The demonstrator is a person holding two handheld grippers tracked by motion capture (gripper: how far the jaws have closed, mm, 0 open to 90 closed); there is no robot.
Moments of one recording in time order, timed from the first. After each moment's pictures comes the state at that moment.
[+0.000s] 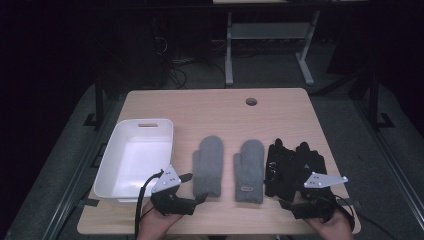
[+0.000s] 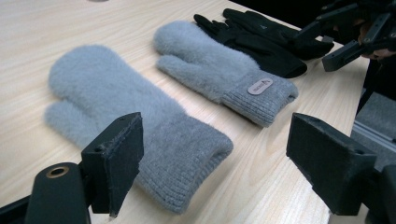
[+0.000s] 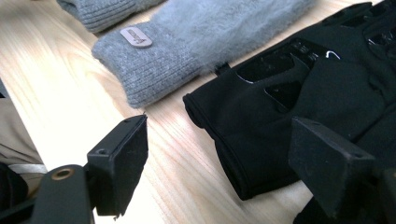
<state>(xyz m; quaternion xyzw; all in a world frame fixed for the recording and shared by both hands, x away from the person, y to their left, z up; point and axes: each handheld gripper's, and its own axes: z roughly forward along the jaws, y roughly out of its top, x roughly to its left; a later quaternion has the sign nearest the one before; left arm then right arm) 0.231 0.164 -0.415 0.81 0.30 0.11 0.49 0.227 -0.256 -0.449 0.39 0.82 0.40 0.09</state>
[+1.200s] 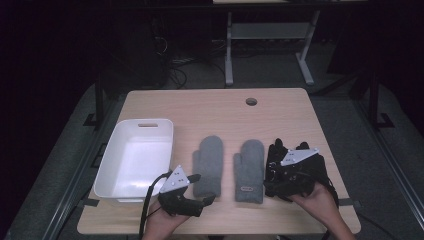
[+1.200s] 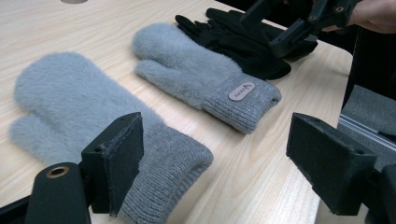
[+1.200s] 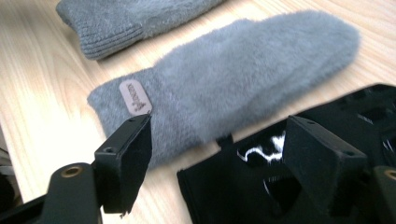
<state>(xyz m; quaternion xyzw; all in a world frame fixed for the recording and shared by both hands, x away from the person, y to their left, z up) 0.232 0.148 -0.413 0.82 0.28 0.09 0.49 0.282 -0.212 -0.417 0.33 0.87 0.36 0.08</state>
